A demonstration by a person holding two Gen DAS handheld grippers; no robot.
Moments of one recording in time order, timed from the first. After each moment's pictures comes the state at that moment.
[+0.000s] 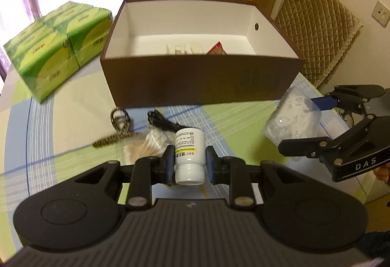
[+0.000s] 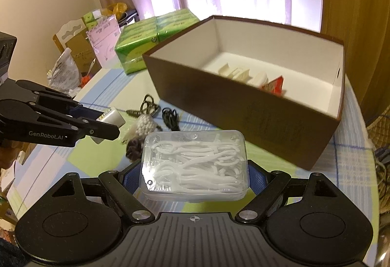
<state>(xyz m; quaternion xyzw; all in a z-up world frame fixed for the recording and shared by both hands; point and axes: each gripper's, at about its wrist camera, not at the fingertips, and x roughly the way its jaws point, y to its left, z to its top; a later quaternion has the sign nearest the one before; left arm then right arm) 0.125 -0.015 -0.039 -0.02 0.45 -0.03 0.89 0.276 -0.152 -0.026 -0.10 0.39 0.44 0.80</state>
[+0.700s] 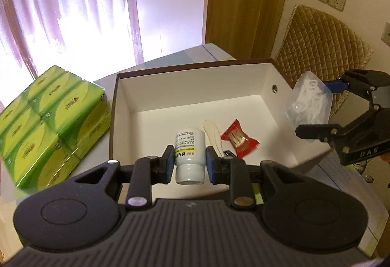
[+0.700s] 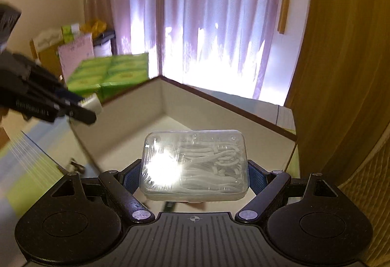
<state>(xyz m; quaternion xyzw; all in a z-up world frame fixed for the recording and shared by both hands) 0.278 0.009 0.008 0.01 0.41 -0.05 0.91 0.403 -0.116 0.009 -0.18 0.29 0.41 0.85</state>
